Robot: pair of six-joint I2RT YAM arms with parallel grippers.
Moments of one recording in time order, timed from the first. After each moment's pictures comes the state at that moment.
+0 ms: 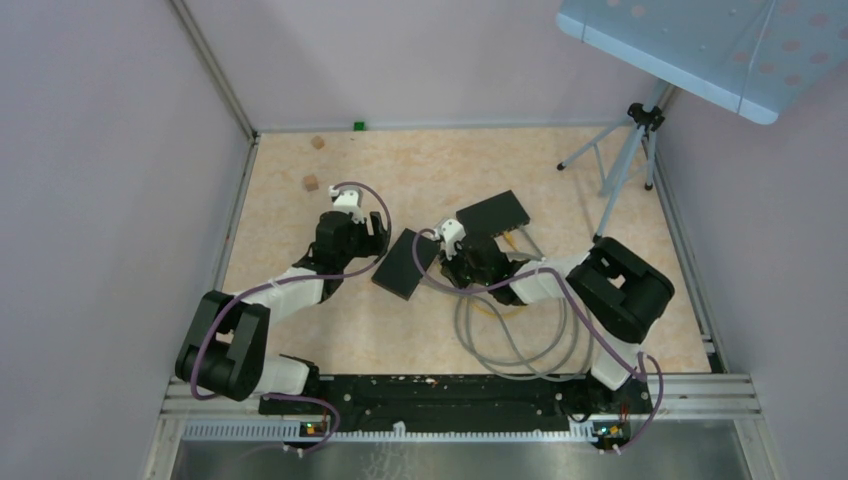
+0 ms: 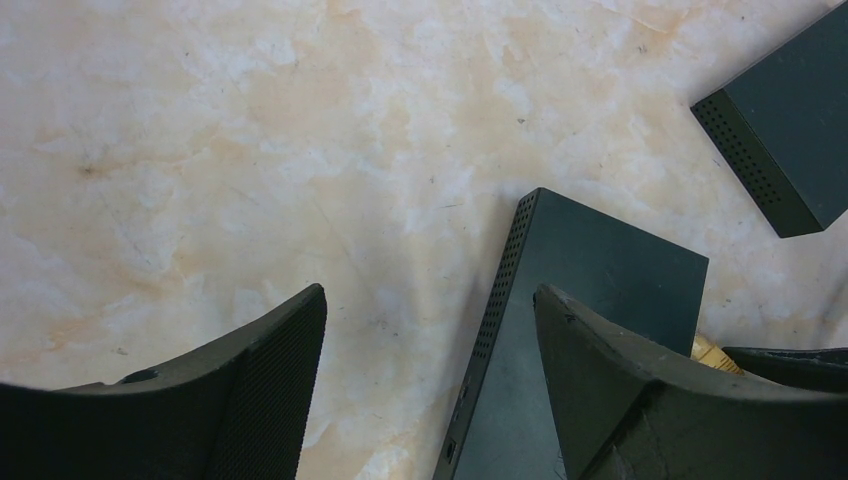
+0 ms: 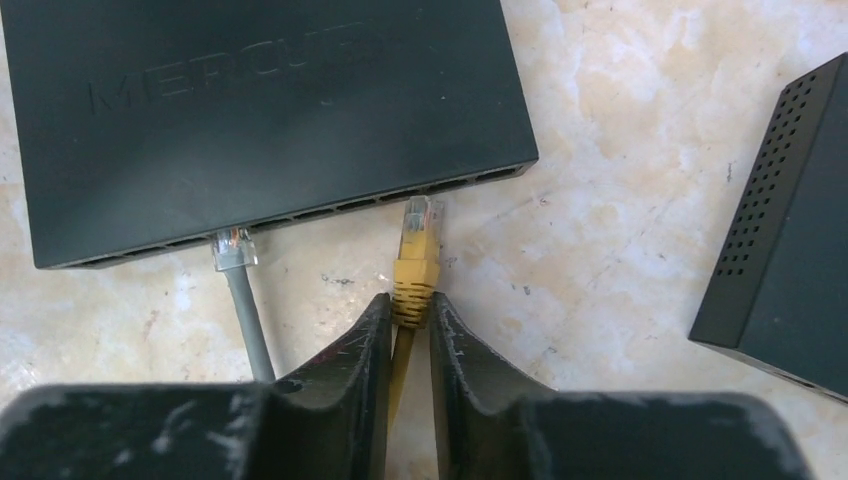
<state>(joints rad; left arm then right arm) -0.32 1.37 0.55 0.35 -0.02 -0.27 0.82 1.76 0.75 0.43 -0.03 -0.01</state>
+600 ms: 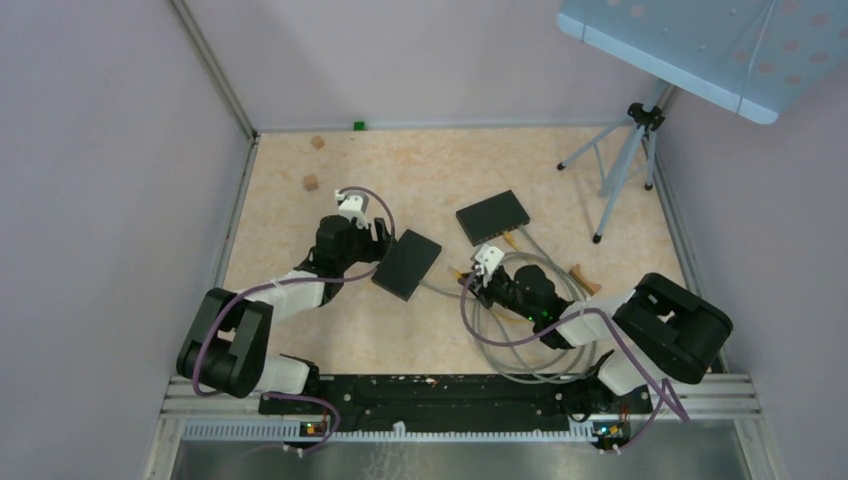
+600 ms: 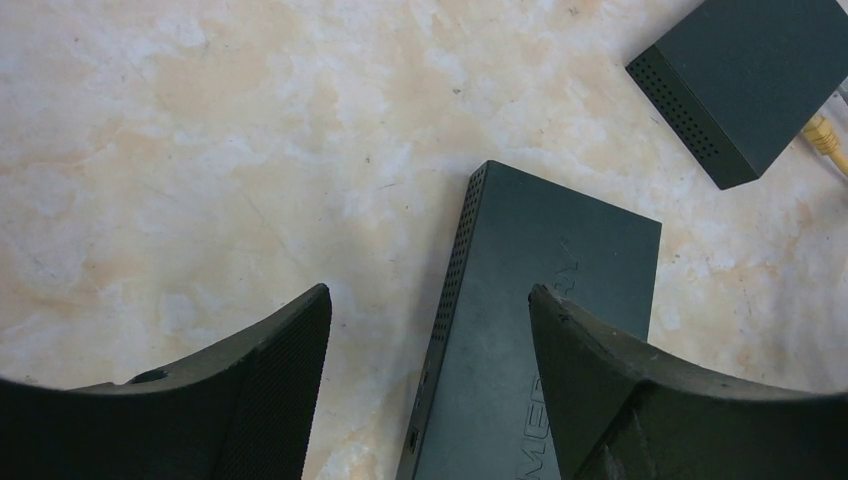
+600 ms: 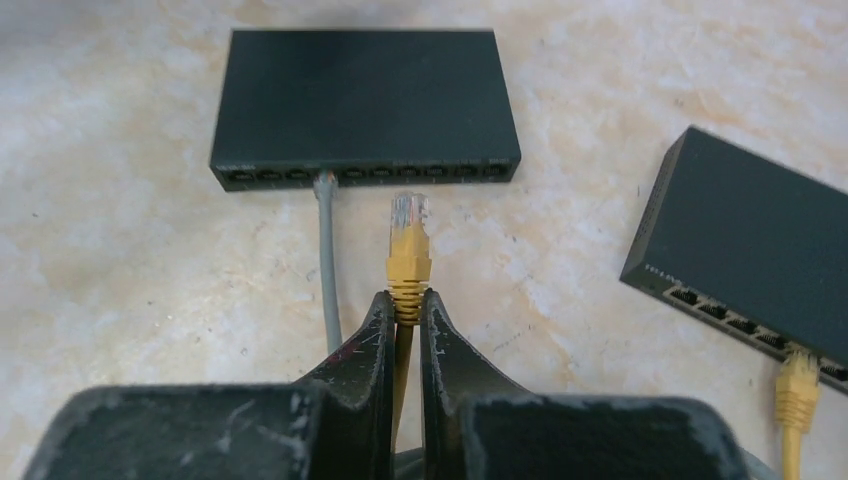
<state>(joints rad) -0.32 1.38 0.52 0.41 0.11 -0.27 0.82 1.46 0.29 0.90 -0.09 -0.11</state>
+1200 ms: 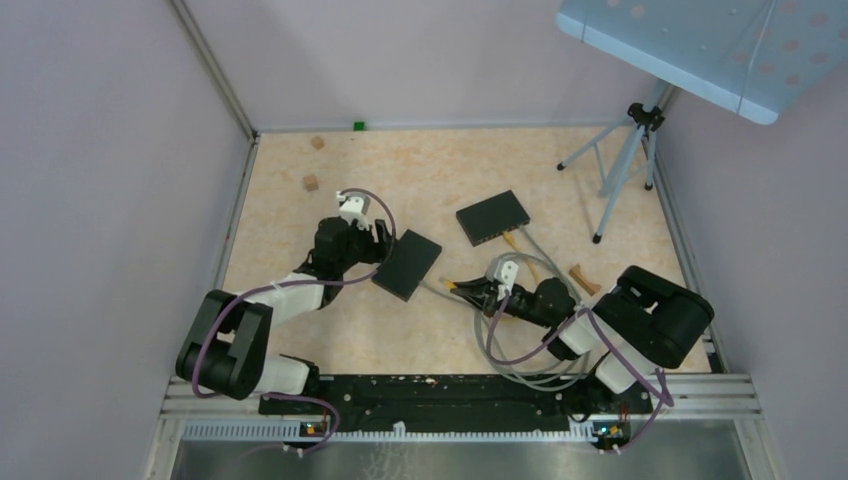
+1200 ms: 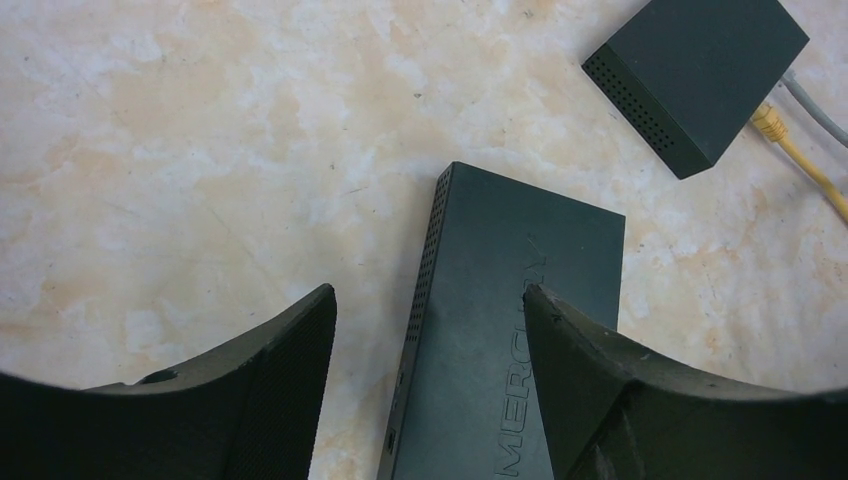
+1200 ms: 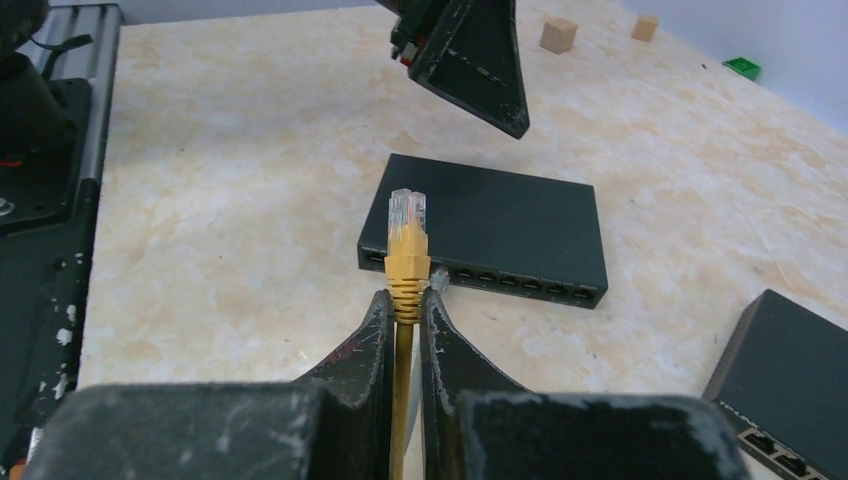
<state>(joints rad) -0.32 1.37 0.49 0.46 0.17 -0.27 0.79 1.56 0.15 1.47 -0.38 -0.07</state>
